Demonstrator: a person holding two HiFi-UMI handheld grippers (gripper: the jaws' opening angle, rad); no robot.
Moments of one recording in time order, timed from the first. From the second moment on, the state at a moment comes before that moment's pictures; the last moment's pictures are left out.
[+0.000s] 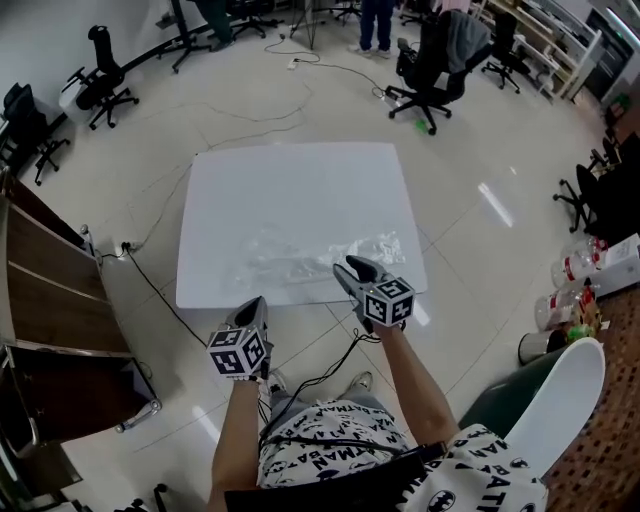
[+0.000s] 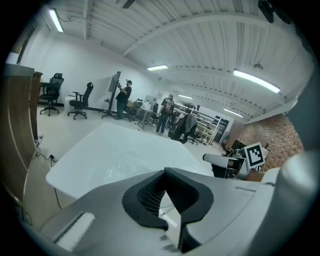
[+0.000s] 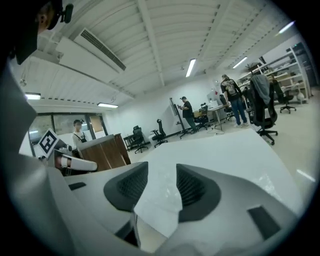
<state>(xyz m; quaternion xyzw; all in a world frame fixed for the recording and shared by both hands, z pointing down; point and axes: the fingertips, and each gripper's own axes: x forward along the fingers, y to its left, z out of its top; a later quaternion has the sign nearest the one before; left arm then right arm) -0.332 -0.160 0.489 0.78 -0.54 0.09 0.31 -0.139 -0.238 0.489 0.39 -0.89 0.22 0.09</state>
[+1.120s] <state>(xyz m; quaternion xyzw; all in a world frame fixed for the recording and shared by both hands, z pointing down) -0.262 -0.134 0.434 0.83 -0.50 0.07 0.24 -0.081 -0.137 0.433 0.51 -0.83 0.21 0.11</state>
